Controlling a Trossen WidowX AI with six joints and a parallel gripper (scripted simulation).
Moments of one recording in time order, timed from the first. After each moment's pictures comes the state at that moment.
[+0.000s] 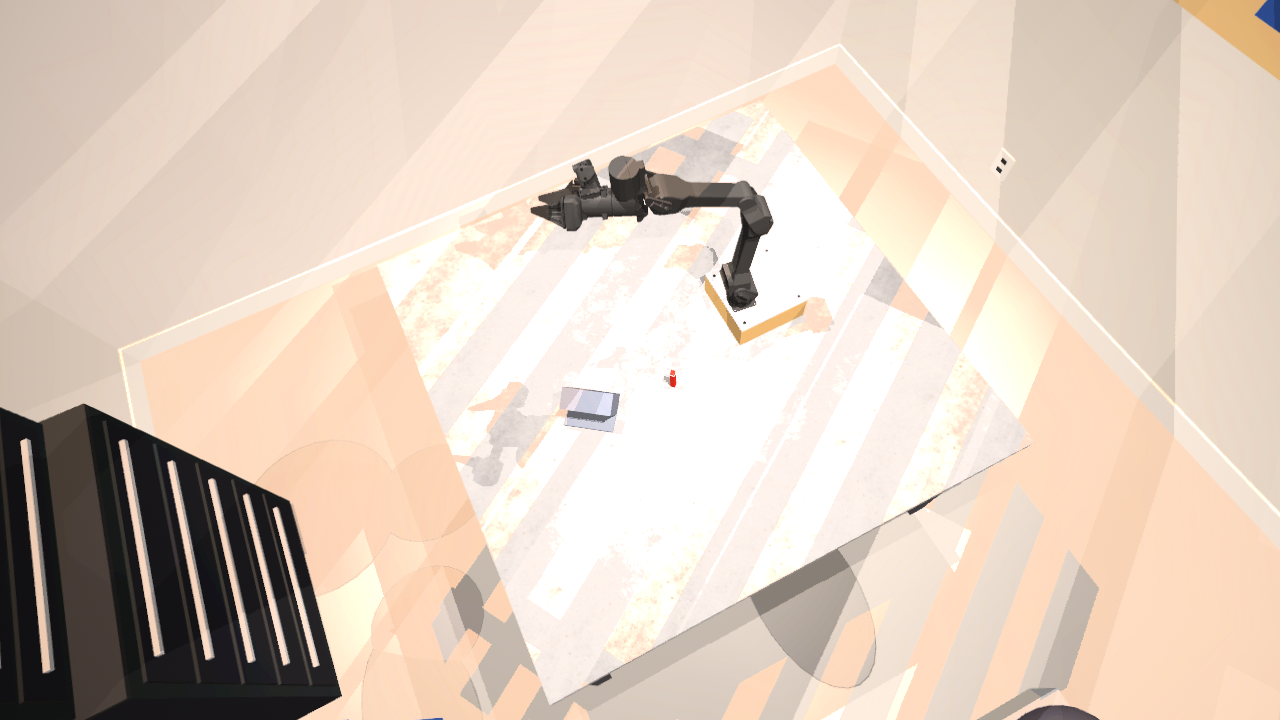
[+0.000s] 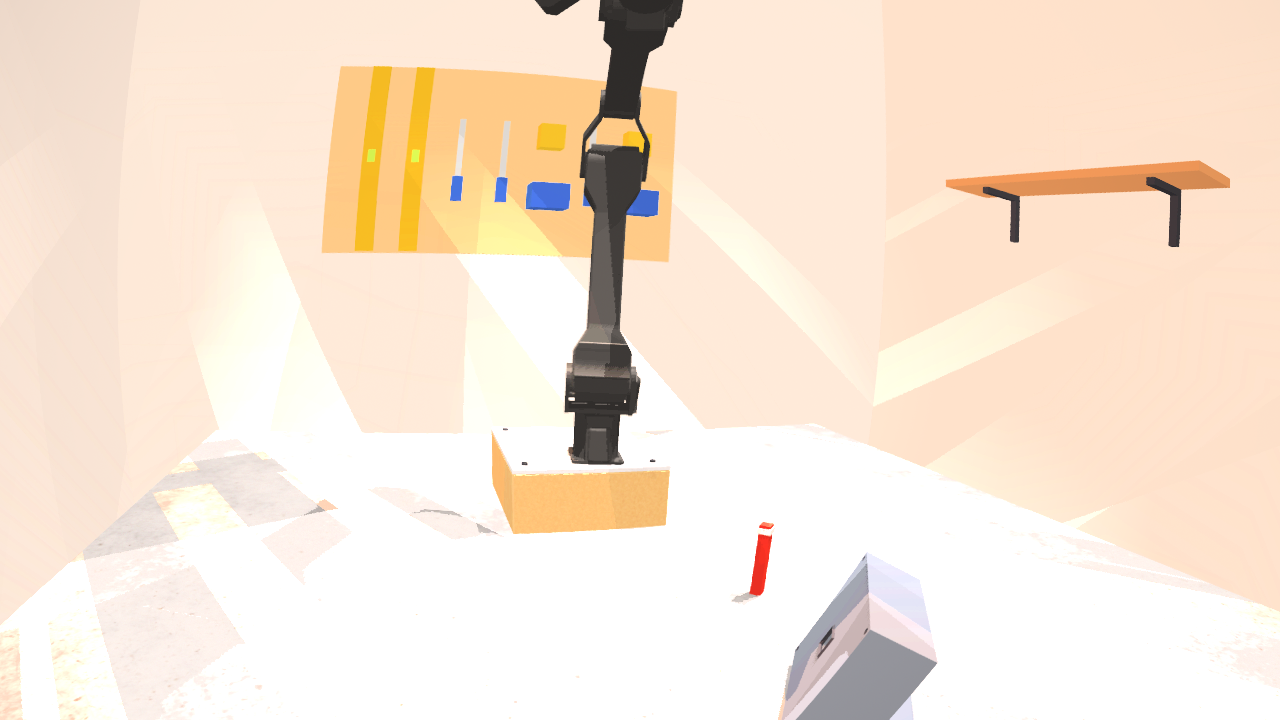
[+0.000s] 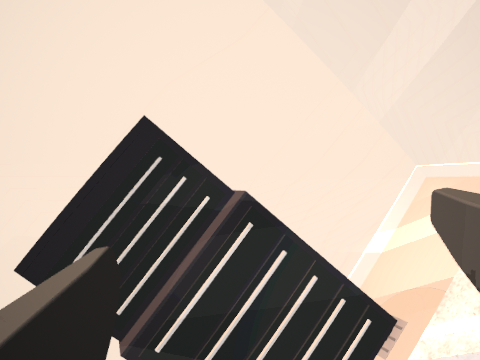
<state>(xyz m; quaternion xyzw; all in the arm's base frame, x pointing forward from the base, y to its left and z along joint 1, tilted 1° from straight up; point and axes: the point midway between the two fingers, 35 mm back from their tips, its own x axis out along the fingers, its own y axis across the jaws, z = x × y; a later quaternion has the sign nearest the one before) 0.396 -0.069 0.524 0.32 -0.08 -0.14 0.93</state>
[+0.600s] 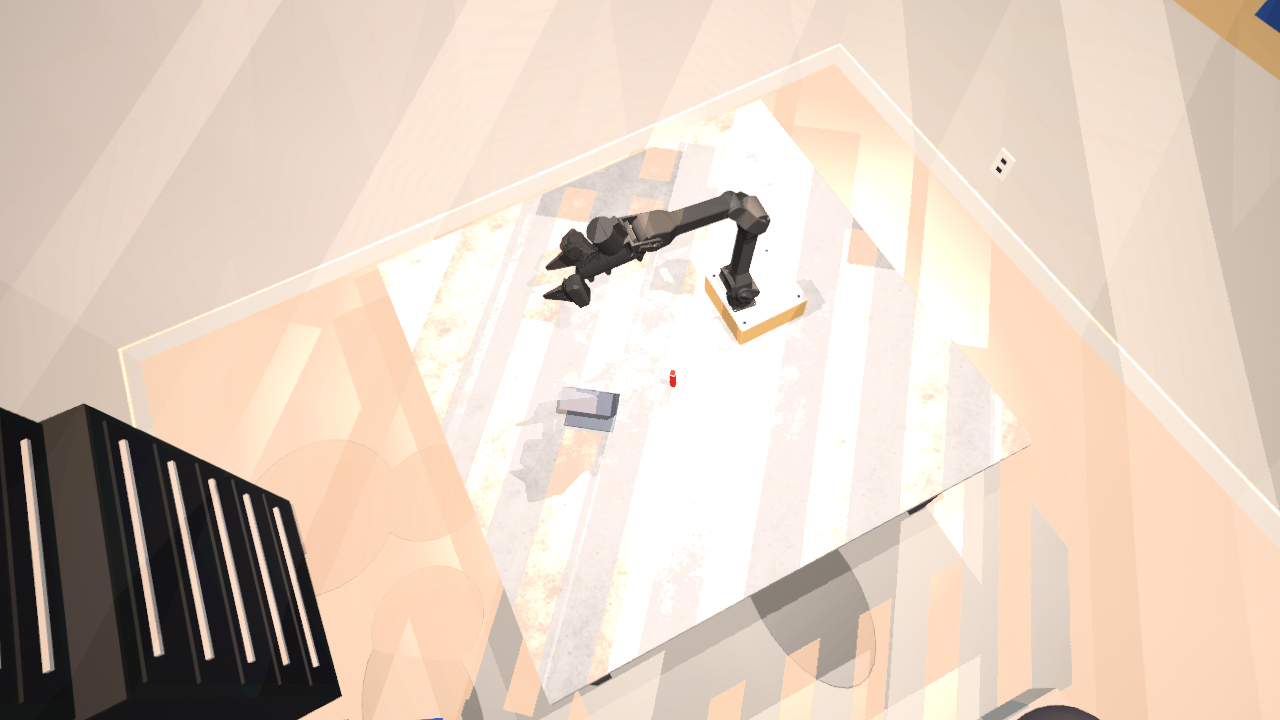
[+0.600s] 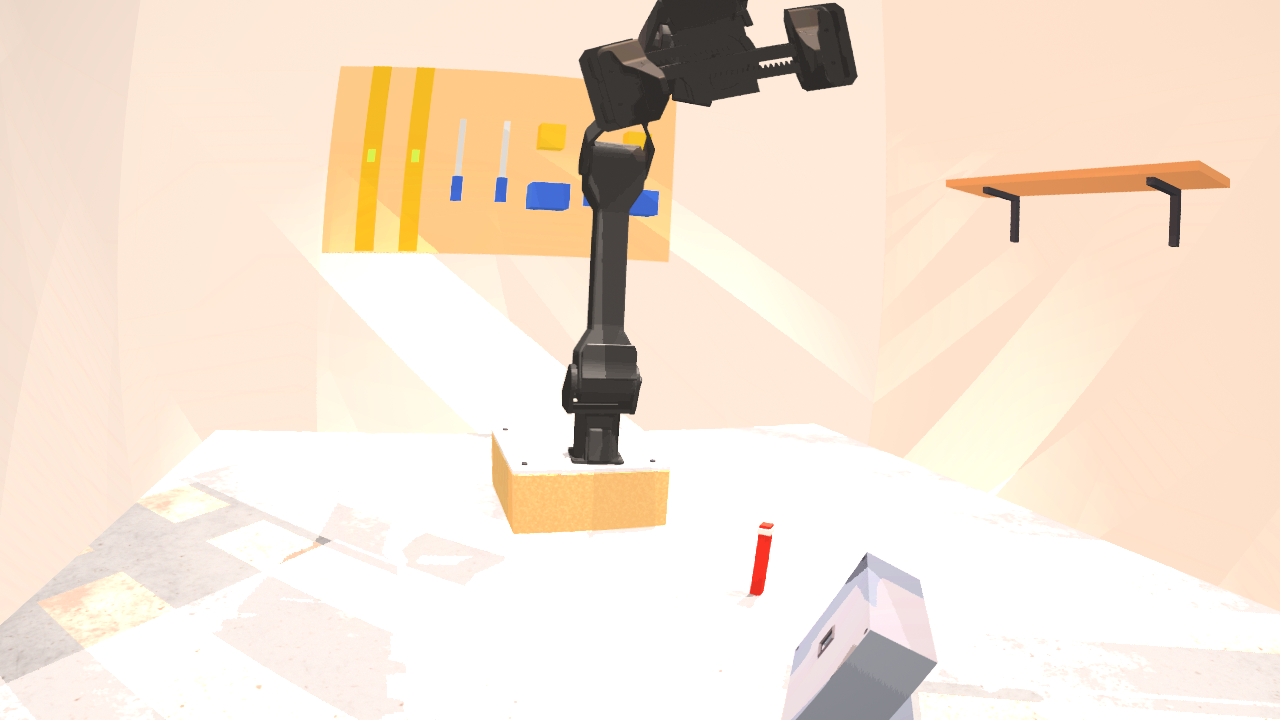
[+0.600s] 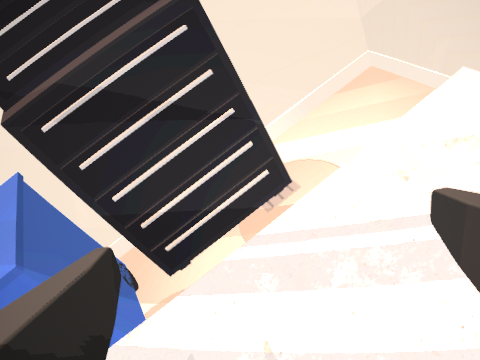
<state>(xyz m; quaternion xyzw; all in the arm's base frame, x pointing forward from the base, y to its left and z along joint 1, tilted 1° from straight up) 0.432 0.007 0.386 0.18 0.15 -0.09 0.97</state>
